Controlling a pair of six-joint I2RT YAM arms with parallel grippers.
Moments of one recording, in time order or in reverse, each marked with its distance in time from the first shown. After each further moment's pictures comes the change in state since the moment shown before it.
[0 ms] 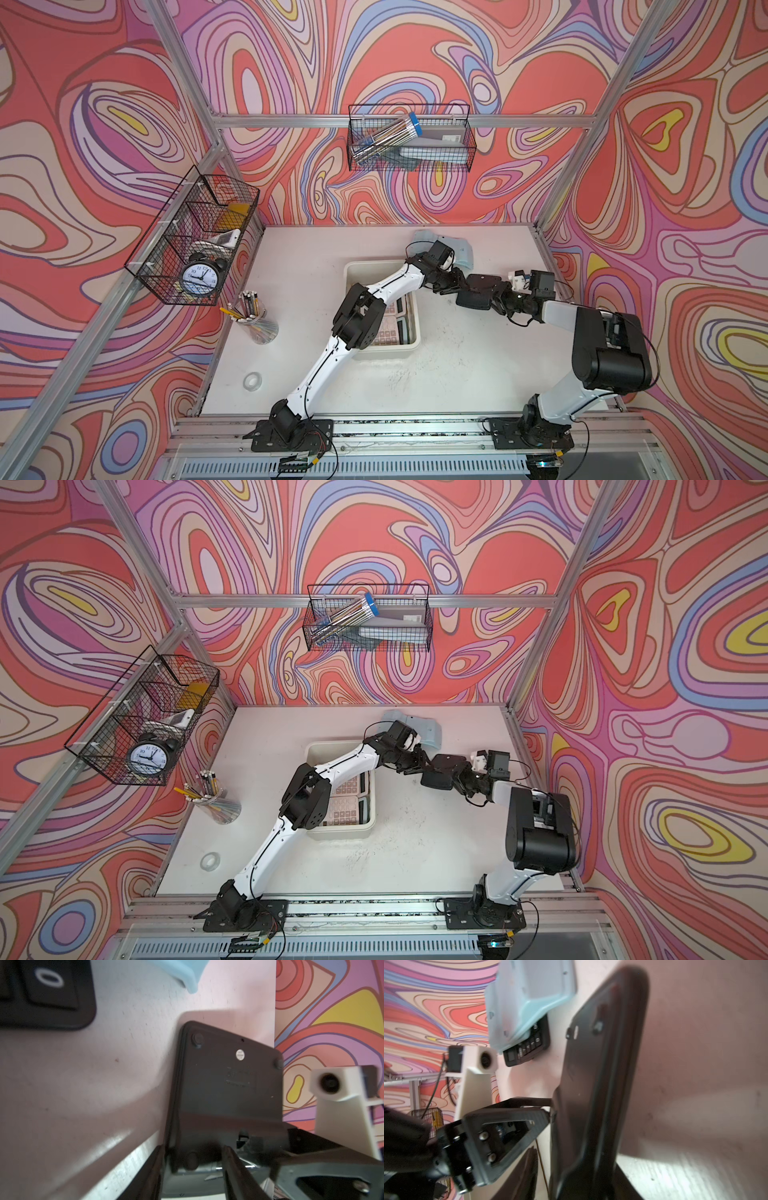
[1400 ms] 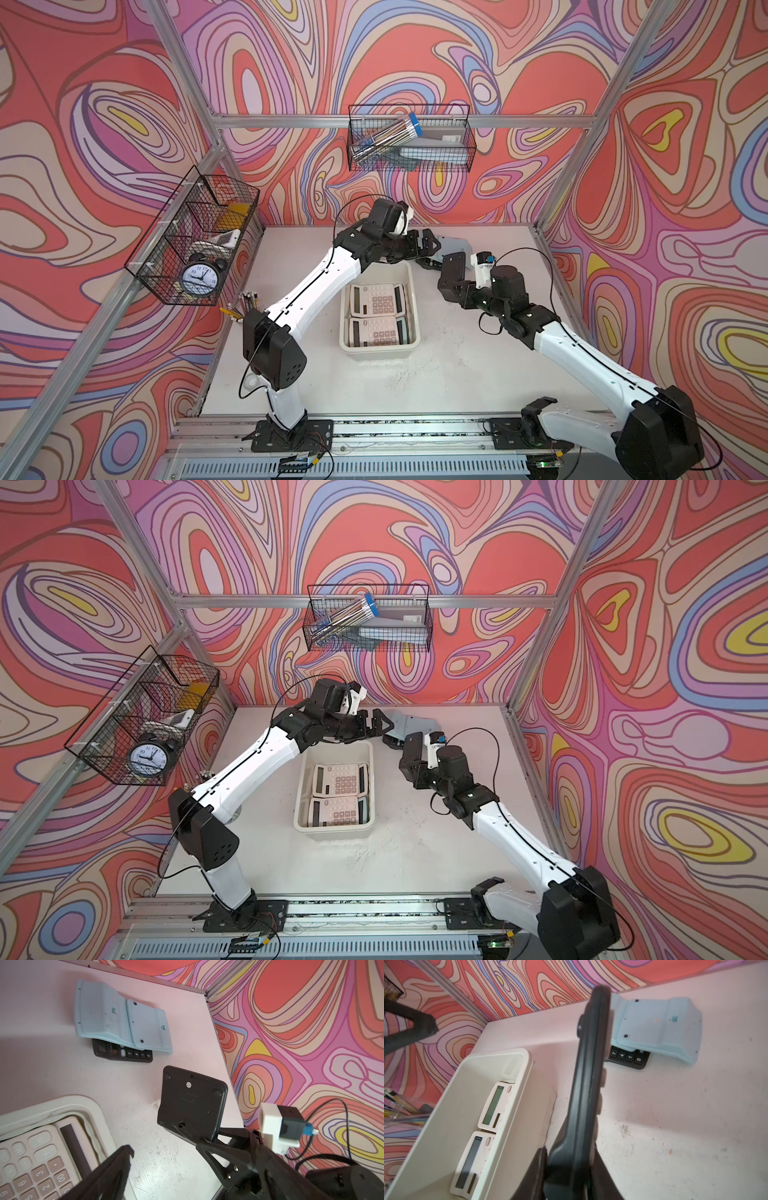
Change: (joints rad) left arm 0.139 -0.828 -0.431 -0.197 -0.179 0.147; right arm 0.658 -0.458 0.060 -0.221 0.723 -0.377
